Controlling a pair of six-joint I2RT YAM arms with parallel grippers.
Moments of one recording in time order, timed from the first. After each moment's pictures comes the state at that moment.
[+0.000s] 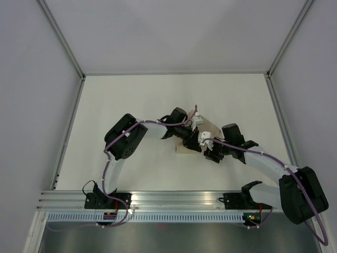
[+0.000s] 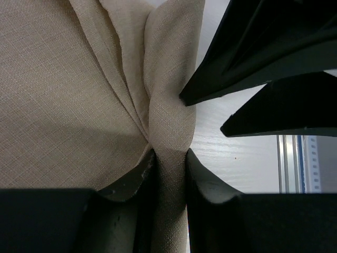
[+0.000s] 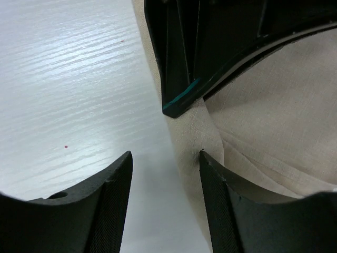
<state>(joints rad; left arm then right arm) -0.75 2.17 1.25 0.16 0.94 -0.02 0.35 1.17 0.51 -0.27 -0.55 -0.77</state>
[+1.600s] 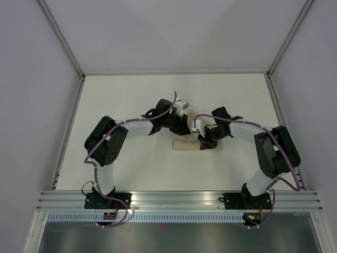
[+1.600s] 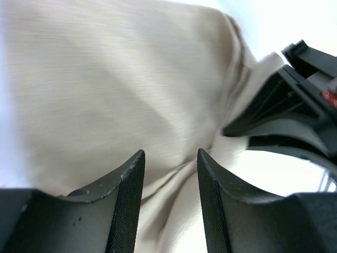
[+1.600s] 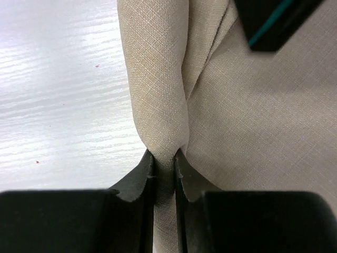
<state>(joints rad) -0.66 1.96 1.16 0.12 0.53 -0.19 0.35 1.63 0.85 -0.45 -0.63 -0.94</state>
